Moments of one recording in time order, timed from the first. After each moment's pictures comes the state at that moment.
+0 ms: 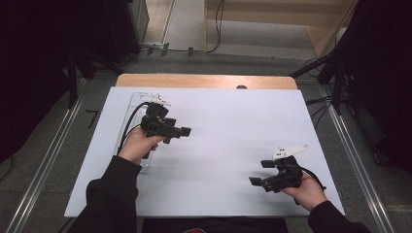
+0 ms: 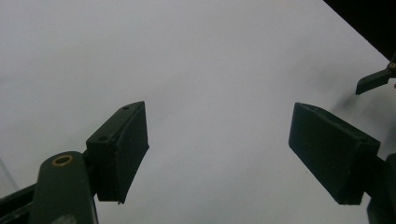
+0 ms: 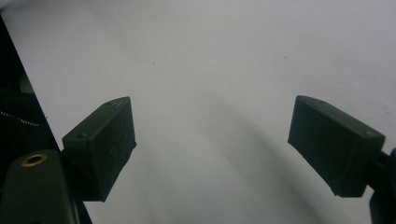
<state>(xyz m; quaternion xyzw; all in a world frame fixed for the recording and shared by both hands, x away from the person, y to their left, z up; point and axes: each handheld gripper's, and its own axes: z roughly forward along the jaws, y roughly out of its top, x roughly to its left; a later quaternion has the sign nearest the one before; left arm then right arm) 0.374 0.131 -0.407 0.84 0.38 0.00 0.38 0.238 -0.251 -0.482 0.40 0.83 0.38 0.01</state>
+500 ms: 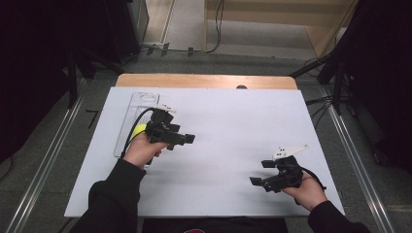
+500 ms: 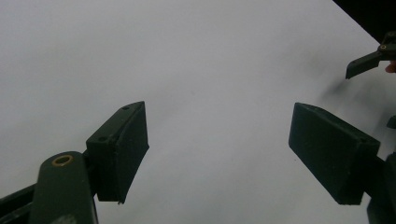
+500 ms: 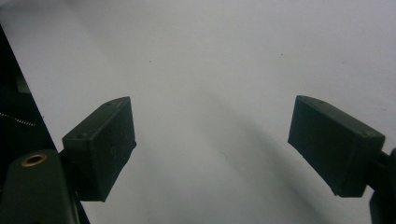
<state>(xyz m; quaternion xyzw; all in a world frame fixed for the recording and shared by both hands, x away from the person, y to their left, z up) 0.359 0.121 -0.415 0.85 0.37 -0.01 0.37 0.238 -0.252 -0.483 0.41 0.83 0.38 0.01</state>
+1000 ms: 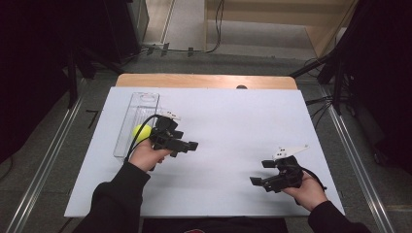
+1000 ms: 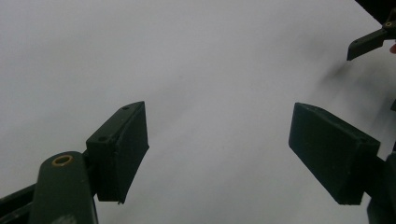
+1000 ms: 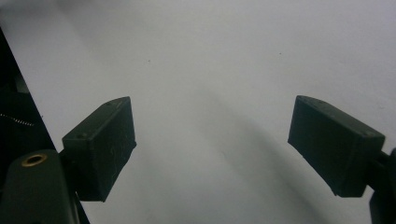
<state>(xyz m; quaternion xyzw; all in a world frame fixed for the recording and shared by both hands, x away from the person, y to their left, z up) 0.347 0.113 -0.428 0.86 0.37 -0.01 0.36 0.237 -0.253 -0.483 0.41 0.83 0.38 0.01</state>
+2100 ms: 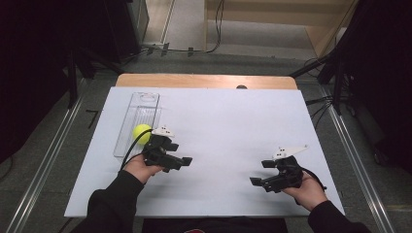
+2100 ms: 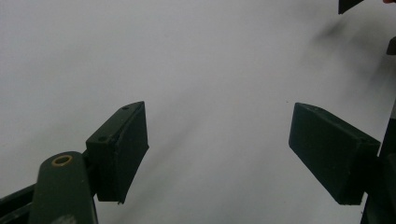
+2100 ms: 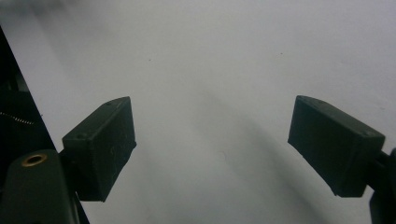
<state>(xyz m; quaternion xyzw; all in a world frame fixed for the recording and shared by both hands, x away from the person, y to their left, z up) 0.312 0.134 -0.445 0.87 0.33 -0.01 0.36 0.237 -0.252 -0.483 0.41 0.83 0.38 0.02</state>
